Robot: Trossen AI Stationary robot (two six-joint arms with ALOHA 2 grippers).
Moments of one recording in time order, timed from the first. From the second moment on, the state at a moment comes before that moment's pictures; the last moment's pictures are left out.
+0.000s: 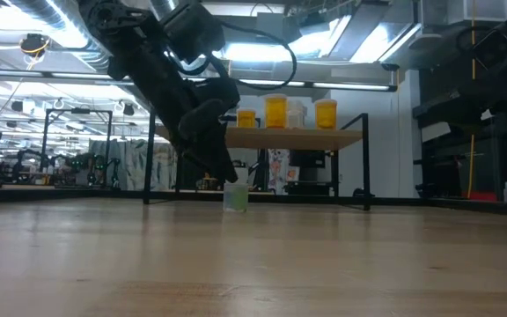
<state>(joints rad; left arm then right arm) 0.04 1.66 0.82 0.09 -0.23 -0.23 0.34 0.25 0.01 0.06 0.22 0.26</state>
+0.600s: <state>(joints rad) 0.04 1.66 0.82 0.13 -0.22 -0.23 0.34 0.25 0.01 0.06 0.22 0.26</state>
